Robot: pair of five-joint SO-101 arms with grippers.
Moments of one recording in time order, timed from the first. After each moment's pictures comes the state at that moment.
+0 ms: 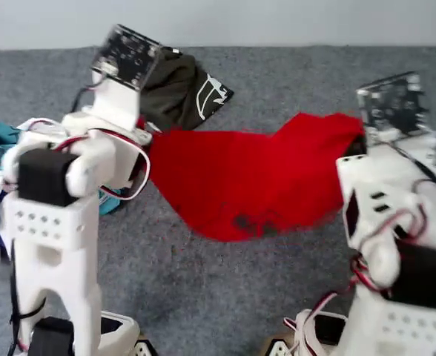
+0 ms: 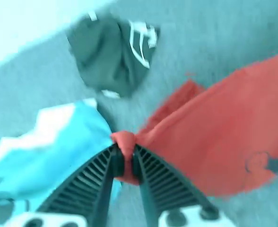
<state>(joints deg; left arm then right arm) 7.8 -19.5 -20.7 99.4 -6.8 8.0 -47.9 -0.3 80.8 22.1</state>
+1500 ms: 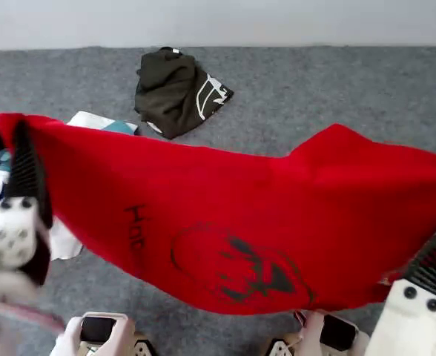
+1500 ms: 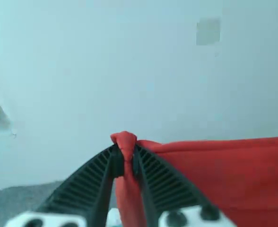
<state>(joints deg) -1.4 -40.8 -39.8 99.5 -1.5 22.2 -61.7 -29.9 78.9 18.9</state>
